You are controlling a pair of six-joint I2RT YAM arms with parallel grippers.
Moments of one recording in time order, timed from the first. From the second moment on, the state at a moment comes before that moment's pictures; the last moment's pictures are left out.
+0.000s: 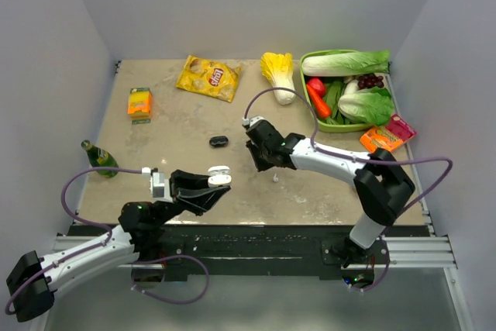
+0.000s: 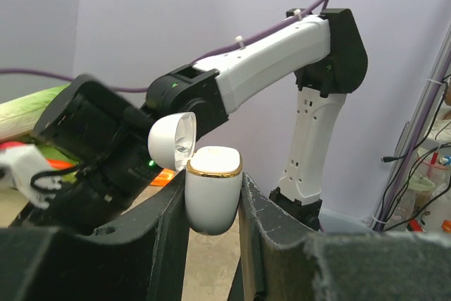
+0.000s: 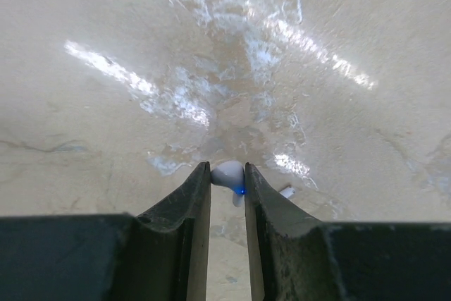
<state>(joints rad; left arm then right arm) -0.94 0.47 0.05 1.02 0.19 -0.41 0.84 1.71 1.13 -0.43 0.18 0.33</state>
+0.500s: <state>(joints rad) -0.94 0.66 0.05 1.14 0.14 -0.36 0.84 1.10 1.06 -0.20 0.26 0.37</state>
